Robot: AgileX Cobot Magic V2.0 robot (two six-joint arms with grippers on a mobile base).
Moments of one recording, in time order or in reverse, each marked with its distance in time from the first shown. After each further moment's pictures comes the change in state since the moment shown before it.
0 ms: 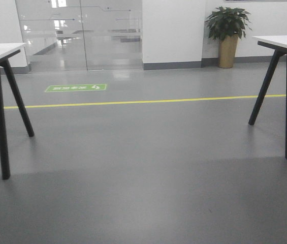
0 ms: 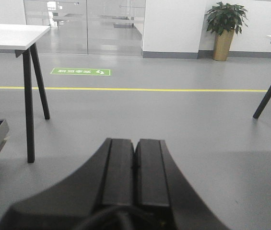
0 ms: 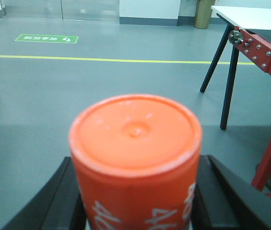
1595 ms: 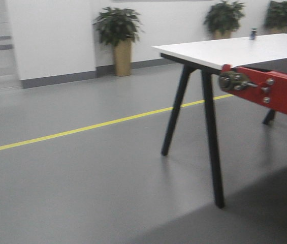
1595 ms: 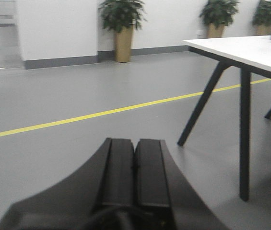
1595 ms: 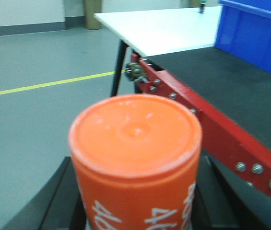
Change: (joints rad) left arm 0.000 0.000 0.000 0.000 0.000 0.000; right arm 0.000 0.000 0.000 0.000 -0.002 0.000
